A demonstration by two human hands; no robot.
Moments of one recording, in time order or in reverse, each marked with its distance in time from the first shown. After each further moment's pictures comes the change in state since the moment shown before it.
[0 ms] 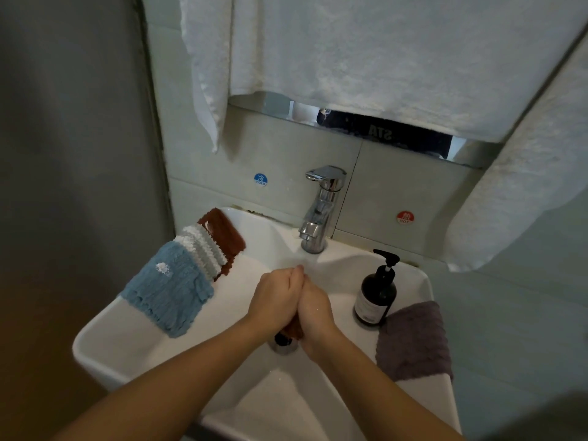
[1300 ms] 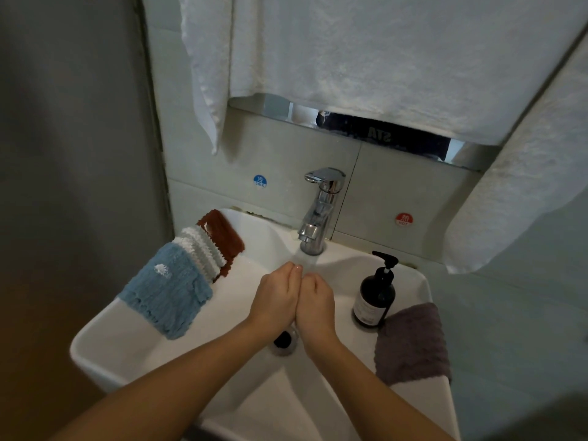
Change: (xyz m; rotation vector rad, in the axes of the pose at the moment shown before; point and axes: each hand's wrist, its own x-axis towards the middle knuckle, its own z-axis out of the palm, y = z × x) left_hand -0.003 -0.002 0.002 -0.170 0.018 0.071; right_hand -0.007 -0.007 0.000 0.130 0.429 -0.390
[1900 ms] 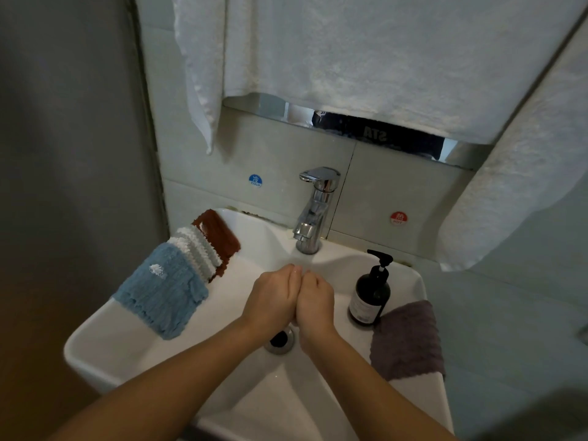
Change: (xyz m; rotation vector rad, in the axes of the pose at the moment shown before) left_hand 0.001 -0.002 -0.002 0.230 -0.007 0.158; right_hand 0.003 -0.008 0.001 0.118 0.061 0.193
